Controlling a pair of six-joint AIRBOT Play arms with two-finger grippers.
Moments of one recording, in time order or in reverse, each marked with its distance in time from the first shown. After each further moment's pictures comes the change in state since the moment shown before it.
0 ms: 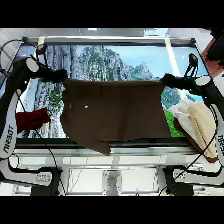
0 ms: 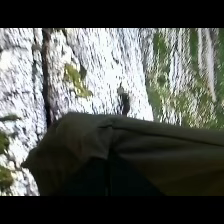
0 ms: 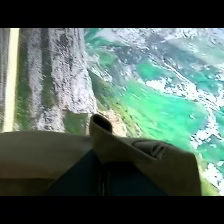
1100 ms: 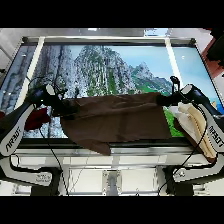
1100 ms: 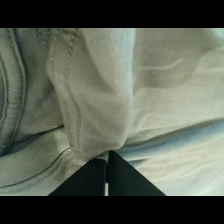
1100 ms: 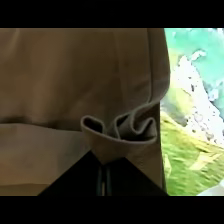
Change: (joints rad) left arm -0.033 -0.023 -0.385 -0.059 -0.263 0.043; right arm 0.020 -0.150 -0.070 -0.295 0.161 0.103
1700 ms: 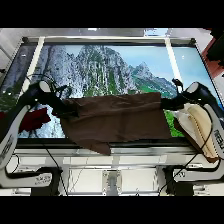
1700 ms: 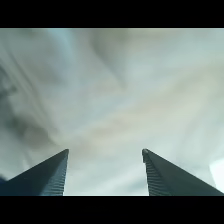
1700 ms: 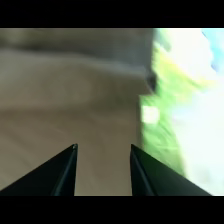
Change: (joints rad) left arm 0.000 0.178 0.004 -0.100 -0.098 0.045; right arm -0.072 0.108 0.022 -0.130 0.299 0.016
